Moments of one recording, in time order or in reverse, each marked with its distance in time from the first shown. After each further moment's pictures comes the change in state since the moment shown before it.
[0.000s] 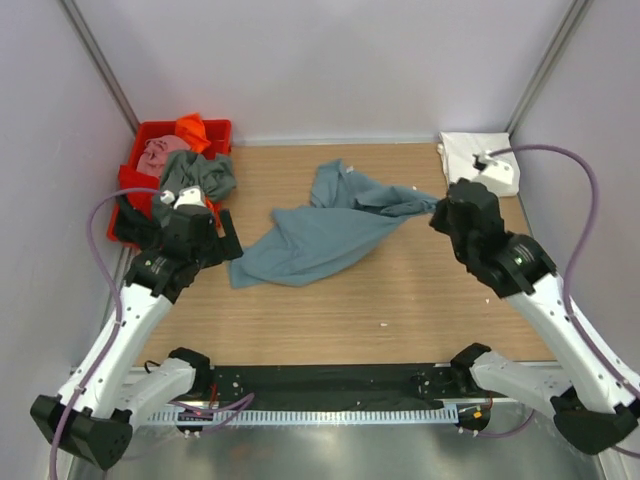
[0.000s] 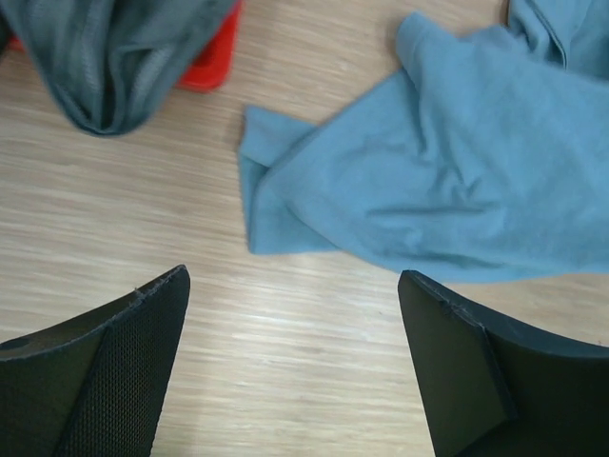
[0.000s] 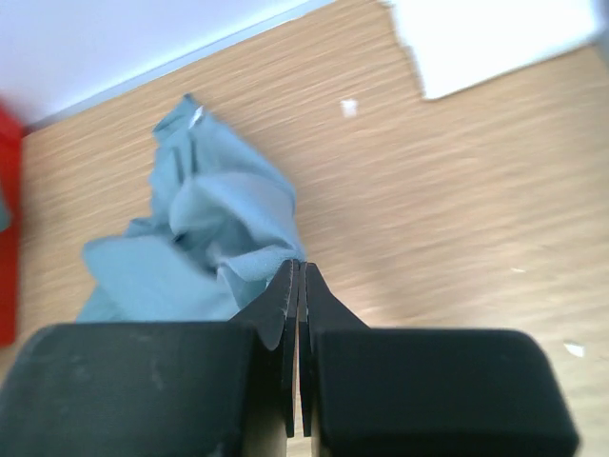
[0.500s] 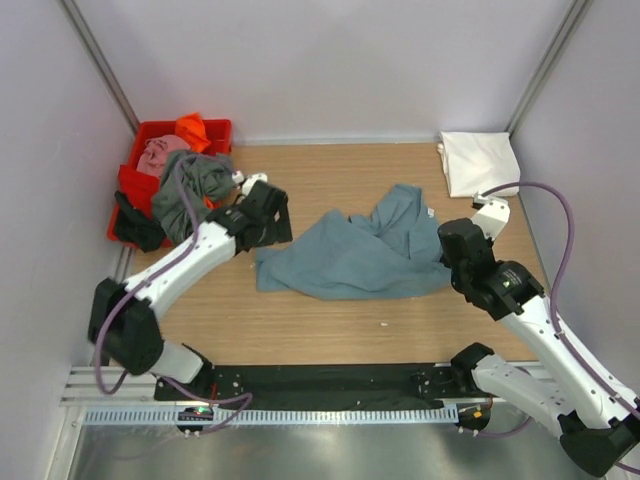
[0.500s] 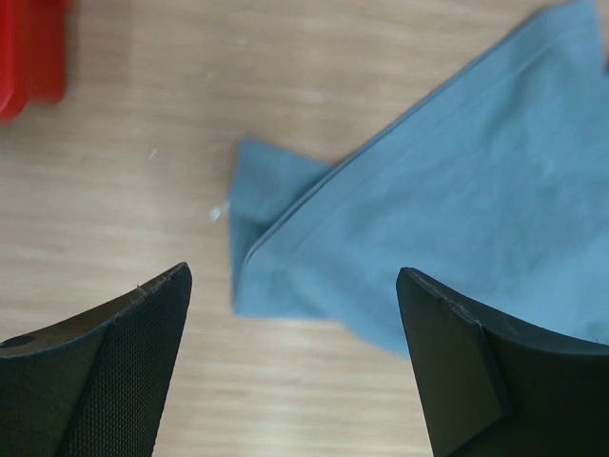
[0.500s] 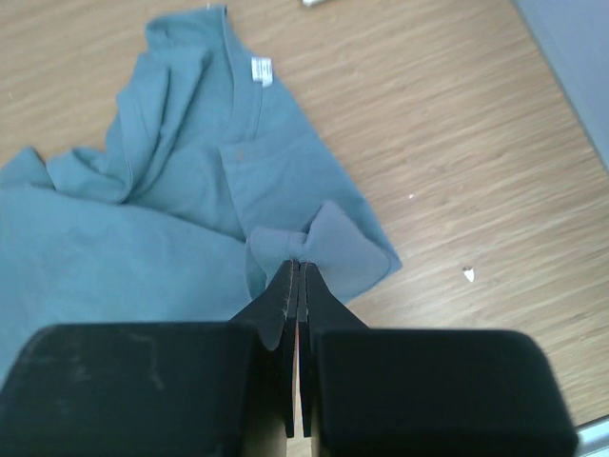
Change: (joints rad) left arm -0.253 0.481 0.139 0.105 -0.108 -0.130; right arm -0.031 -0.196 -0.316 -0.098 0.158 0.018
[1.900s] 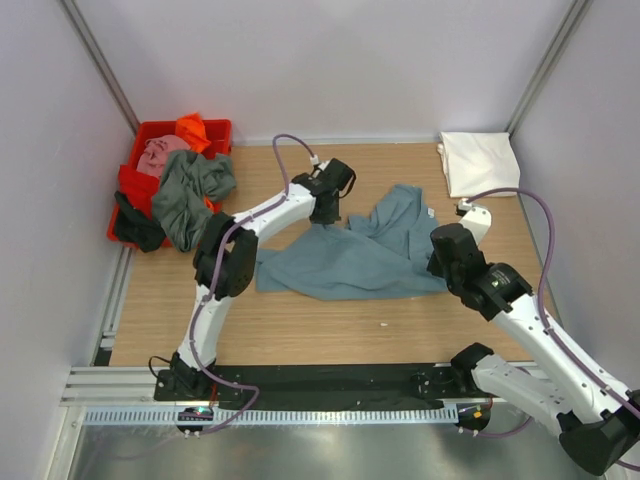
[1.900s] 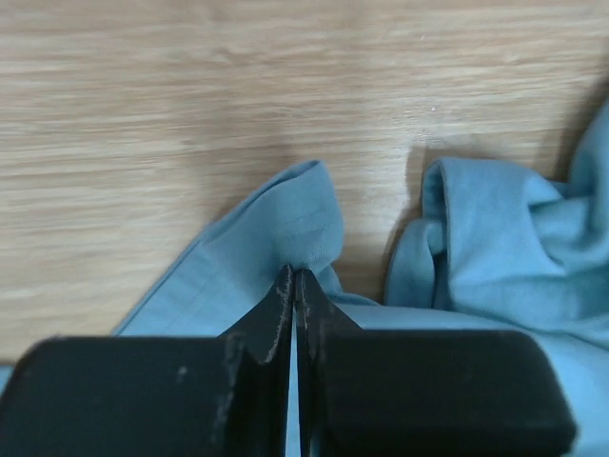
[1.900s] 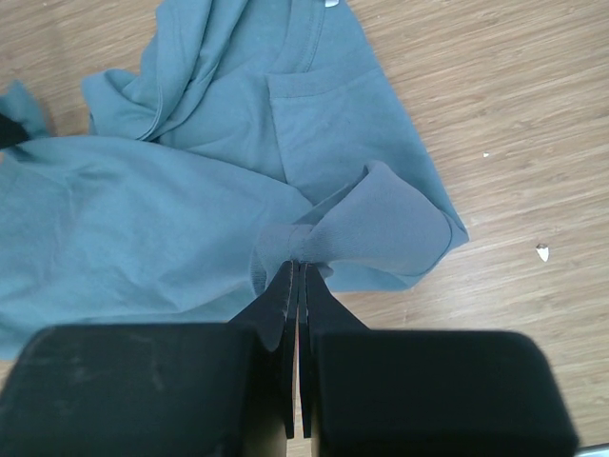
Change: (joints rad) left arm -0.093 0.850 0.722 0.018 0.118 0.036; right arm 0.000 -0.008 -0.109 0.051 -0.207 0.022
